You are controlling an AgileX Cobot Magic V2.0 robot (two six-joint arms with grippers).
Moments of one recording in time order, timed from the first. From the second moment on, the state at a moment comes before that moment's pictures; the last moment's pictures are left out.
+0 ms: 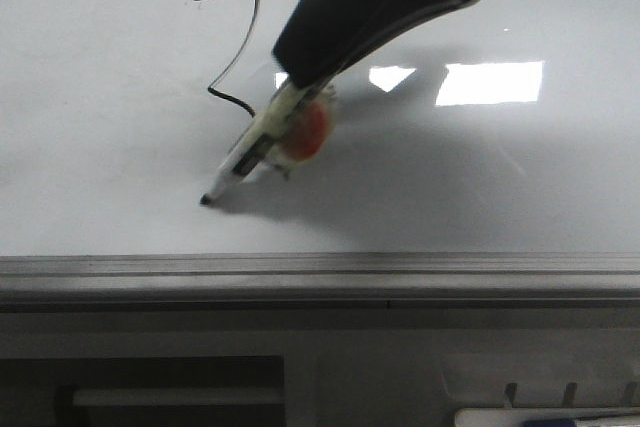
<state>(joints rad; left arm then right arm) -0.76 0.57 -0.38 0.27 0.04 0.03 0.64 1.33 -1.01 0.56 0.61 -0.77</state>
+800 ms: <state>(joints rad) -0.90 0.91 -0.40 0.40 -0.07 0.04 0.67 1.22 -1.03 0.49 0.71 -0.77</state>
